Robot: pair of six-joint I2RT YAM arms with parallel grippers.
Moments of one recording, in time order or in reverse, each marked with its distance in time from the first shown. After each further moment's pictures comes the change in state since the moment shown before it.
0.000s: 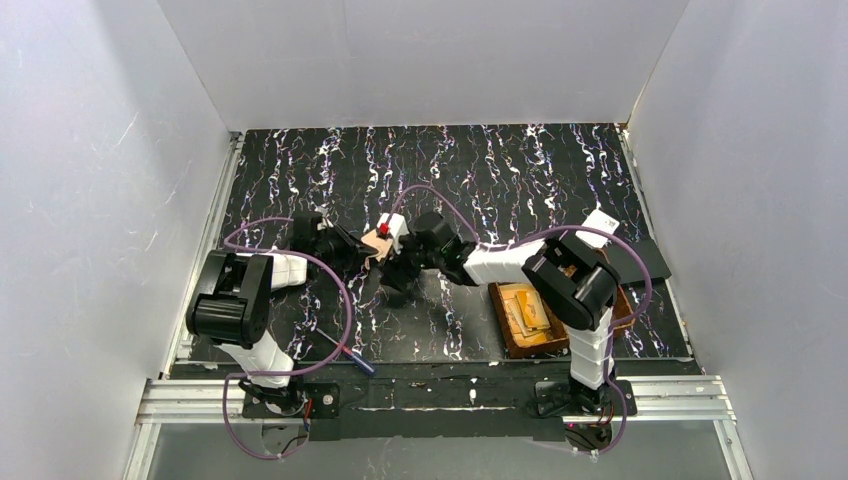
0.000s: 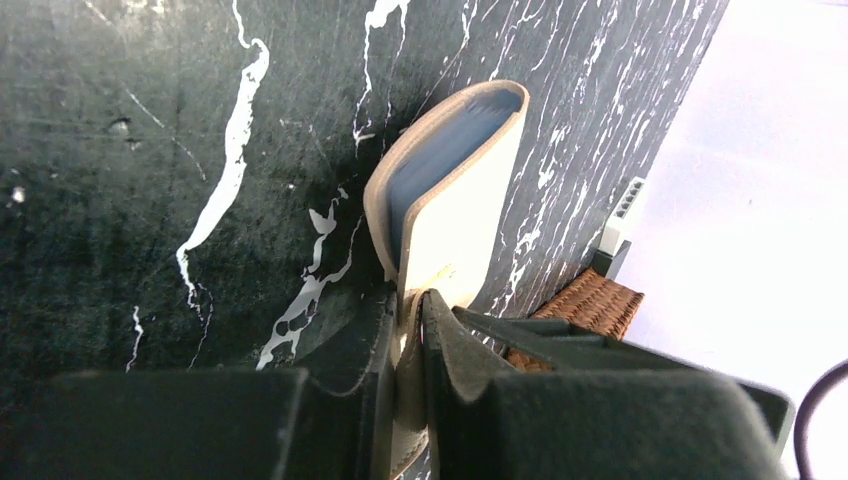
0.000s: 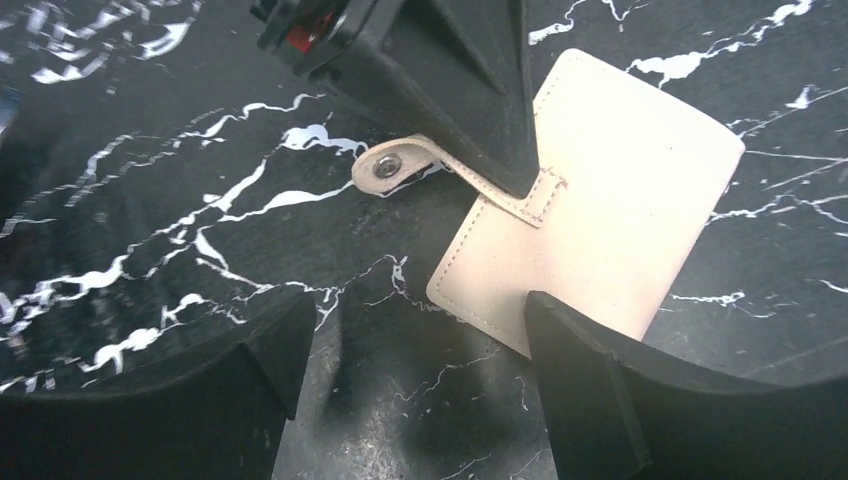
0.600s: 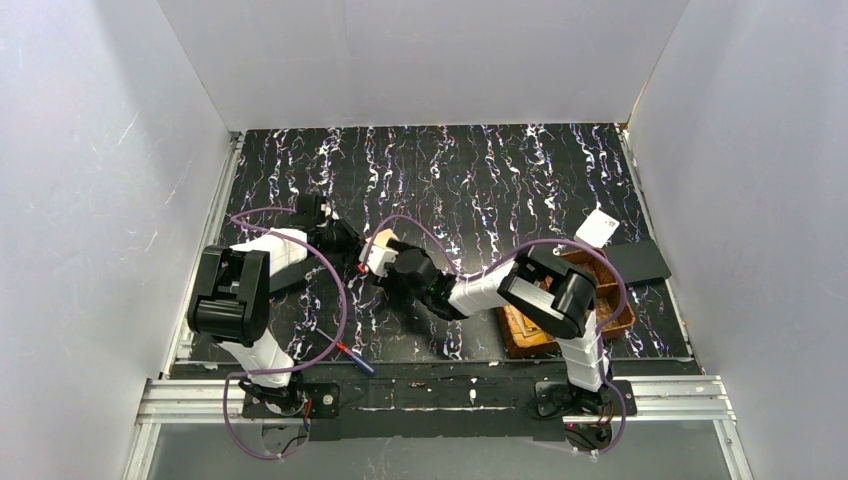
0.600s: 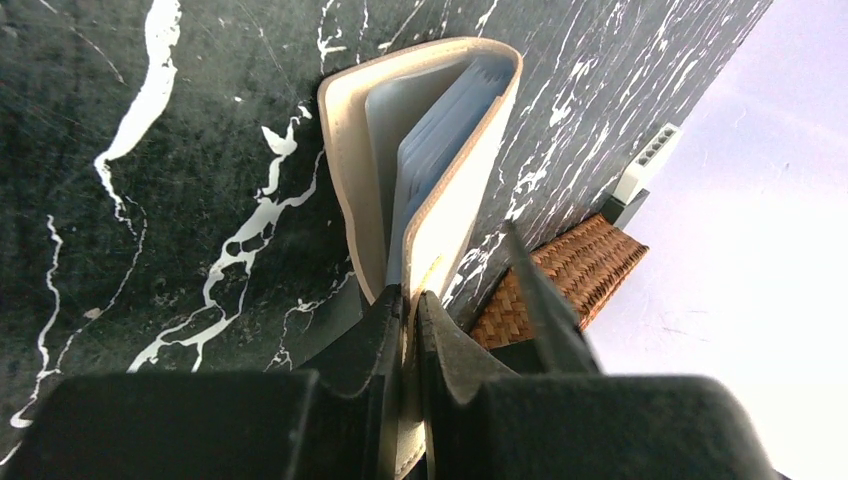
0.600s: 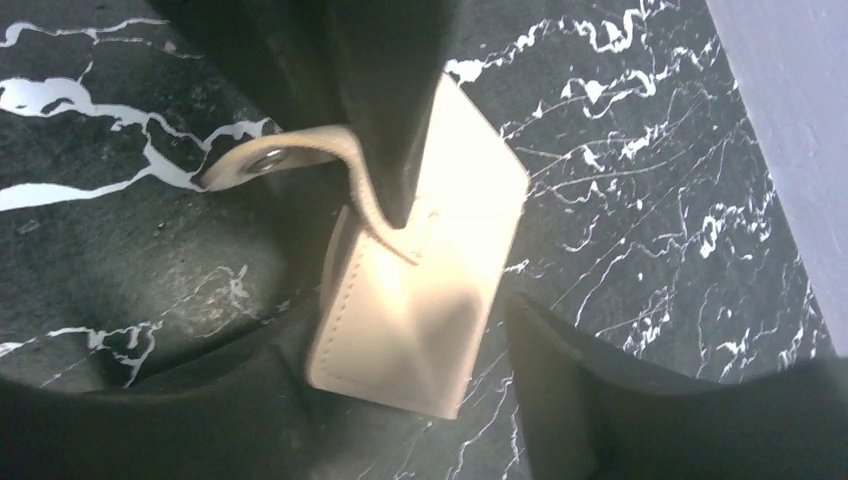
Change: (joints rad) left arm -0.005 0.013 0.229 -0.468 0.089 0.065; right arm 0.188 0.061 -0.093 0.296 0.683 -0.406
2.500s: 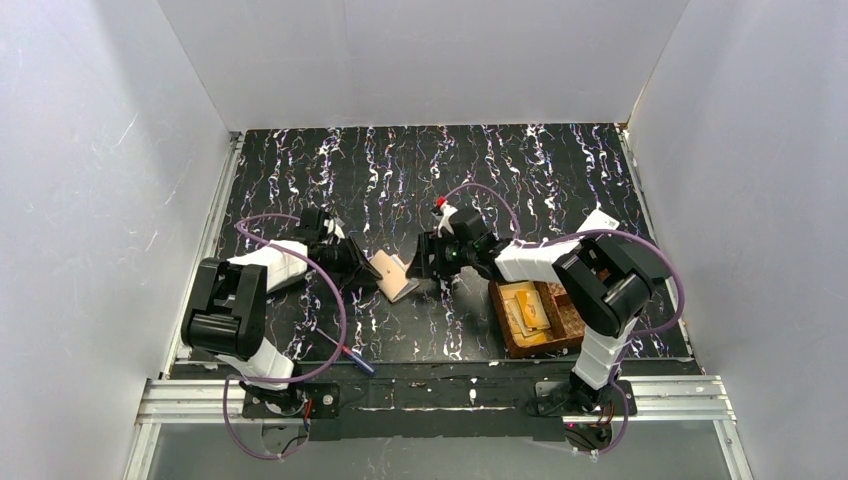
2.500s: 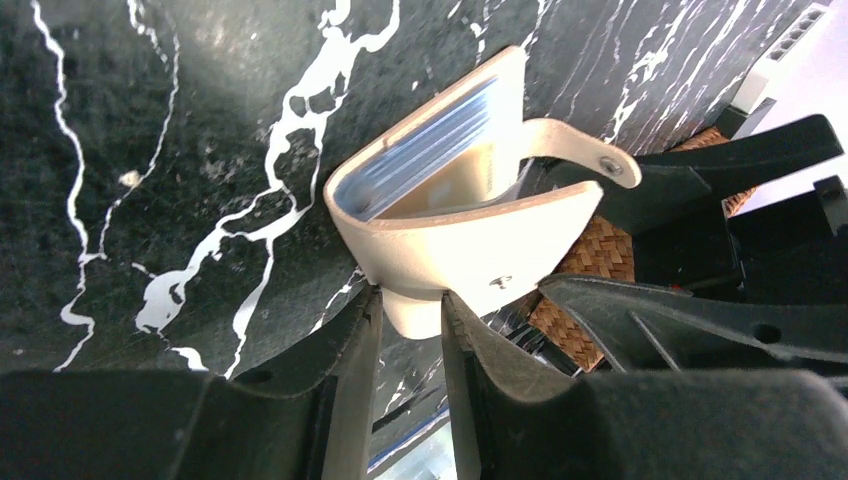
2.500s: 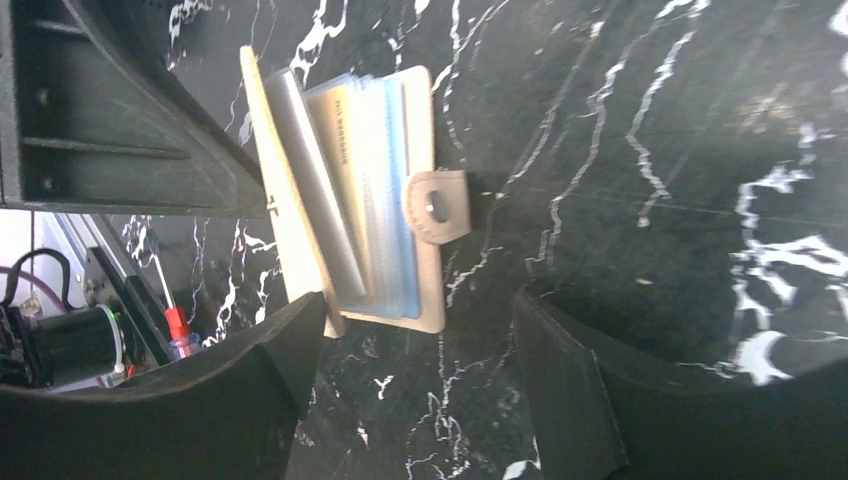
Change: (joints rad) left arm -0.030 -0.082 -0.100 -0.124 0.019 0.191; right arm -0.316 -0.211 -0.077 -0.407 -0.669 1.090
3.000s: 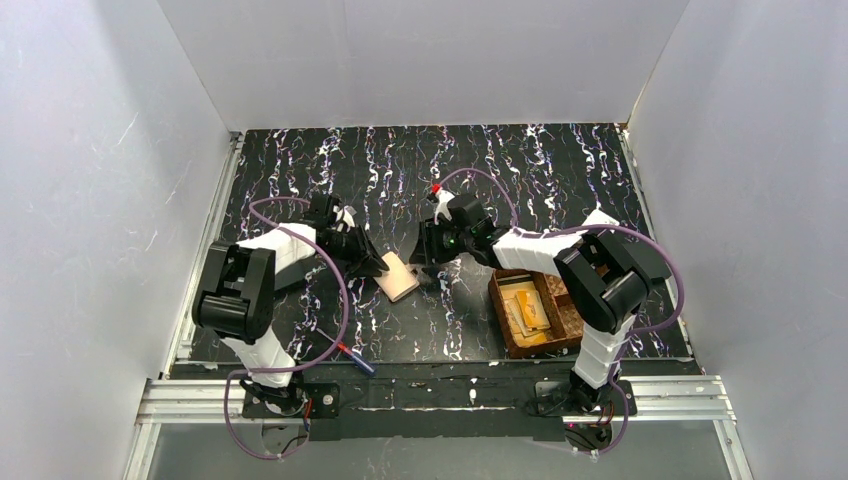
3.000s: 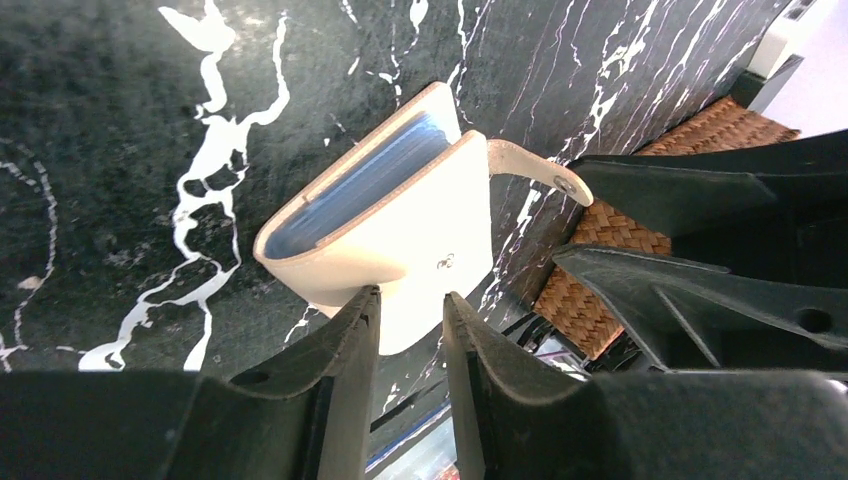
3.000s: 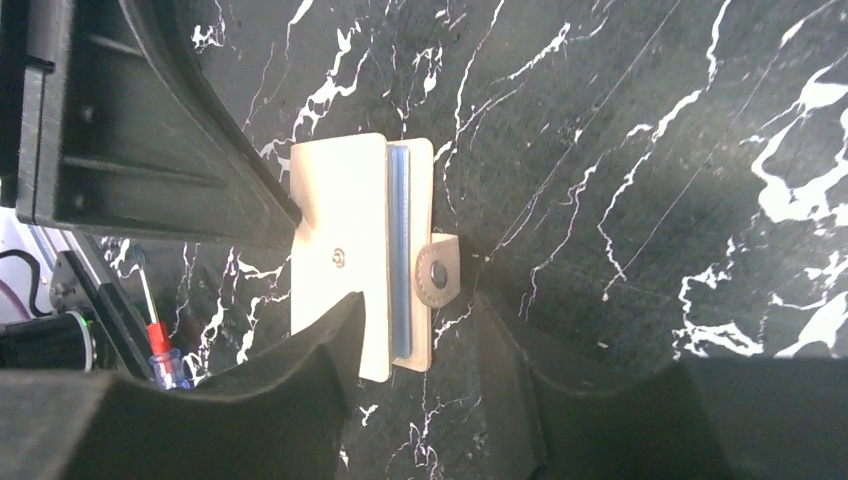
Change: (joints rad) left arm -0.031 0.101 0.153 -0.075 0.027 0.077; right arm -0.043 0.022 0.104 -0.069 -0.014 -0.105
